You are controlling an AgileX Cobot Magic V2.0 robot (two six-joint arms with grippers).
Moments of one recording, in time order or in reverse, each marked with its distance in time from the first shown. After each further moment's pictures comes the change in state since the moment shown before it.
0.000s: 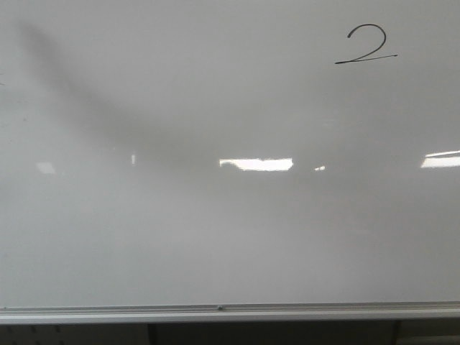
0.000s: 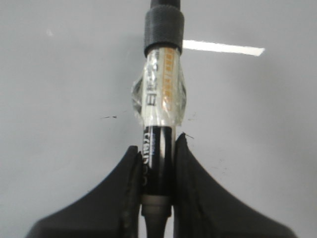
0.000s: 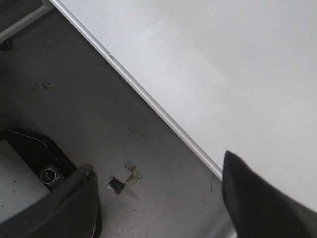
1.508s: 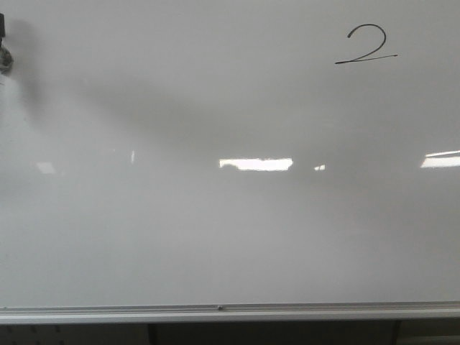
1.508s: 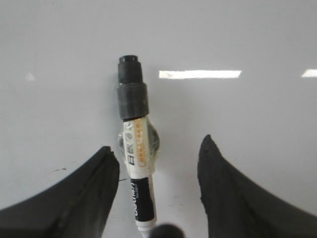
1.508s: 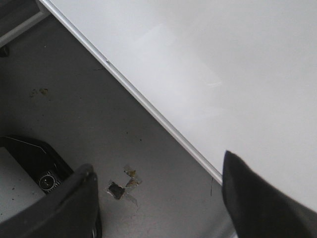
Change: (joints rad) left arm -0.072 -0.015 -0.021 0.095 -0.071 0.003; right arm 0.000 0.000 0.000 0.000 -0.019 0.023
